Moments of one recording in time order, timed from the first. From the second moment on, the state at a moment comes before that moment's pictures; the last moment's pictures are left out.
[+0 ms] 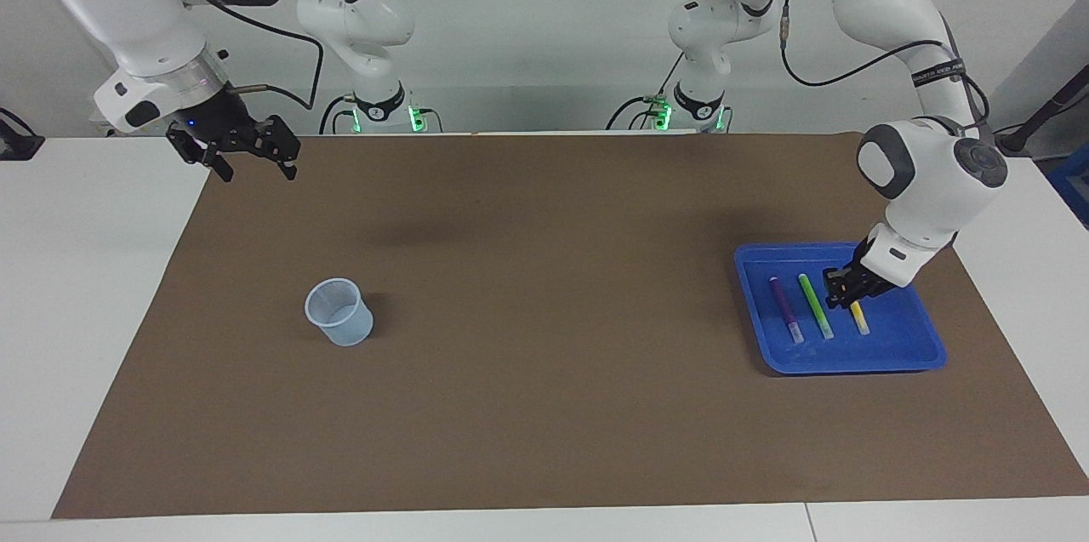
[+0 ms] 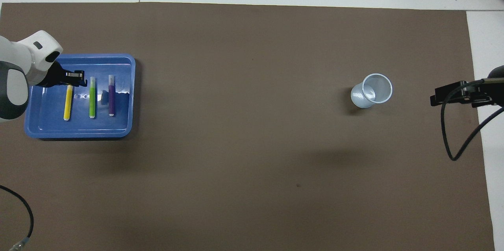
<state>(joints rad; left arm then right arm) 0.21 0.33 -0.14 -1.78 -0.03 2.15 0.14 -0.19 -0.01 0.12 -1.65 0.06 1.60 -0.02</state>
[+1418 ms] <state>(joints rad) 0.18 -0.09 -0.16 -1.73 -0.03 1.46 -0.06 -0.18 -0.01 0.12 -1.66 0.06 1.61 -0.02</state>
